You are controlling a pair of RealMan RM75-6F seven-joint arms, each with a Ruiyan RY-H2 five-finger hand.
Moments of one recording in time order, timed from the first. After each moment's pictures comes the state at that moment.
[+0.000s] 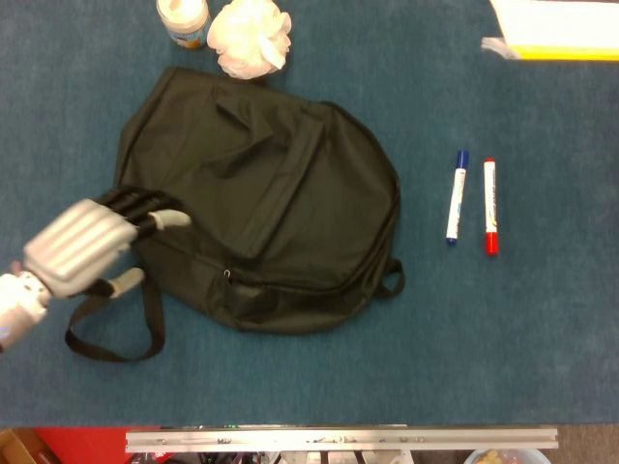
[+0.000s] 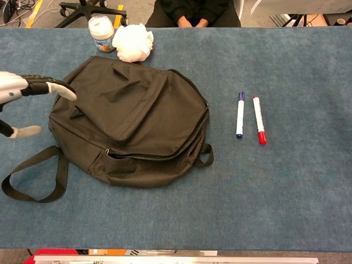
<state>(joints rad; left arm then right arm) -0.52 -0.94 0.05 -1.73 1.87 0.98 -0.33 0.49 -1.44 0.24 -1.08 -1.51 1.55 -0.23</state>
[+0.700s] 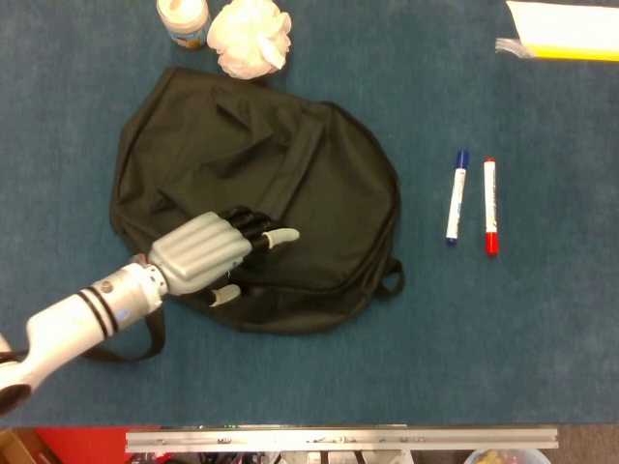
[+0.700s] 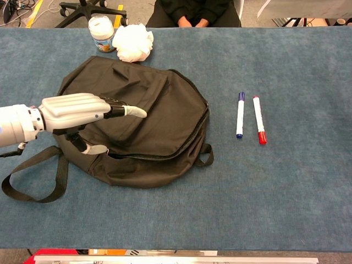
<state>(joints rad) -0.72 -1.19 0.00 -1.77 1.68 0.72 -0.14 0.47 -1.44 0.24 -1.08 -1.49 1.54 -0.22</state>
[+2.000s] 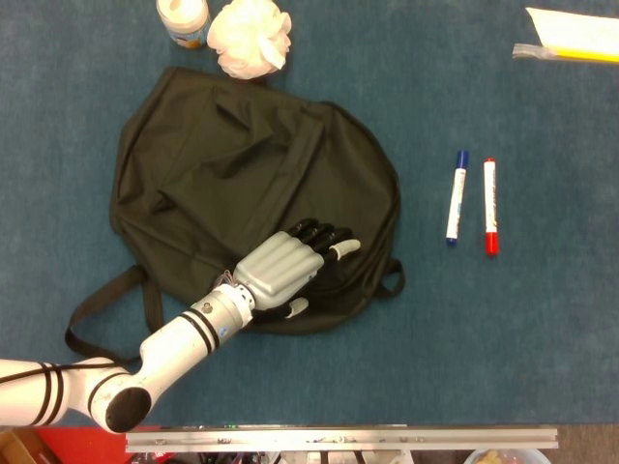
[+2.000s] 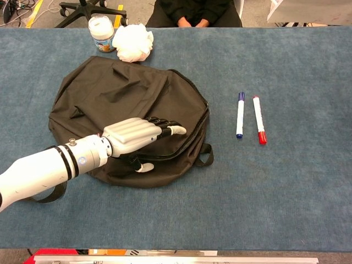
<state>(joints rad) -0.76 -1.61 -0.02 -1.68 1.18 0.79 0.38 0.43 -1.41 0.23 -1.09 -1.47 1.54 -0.17</state>
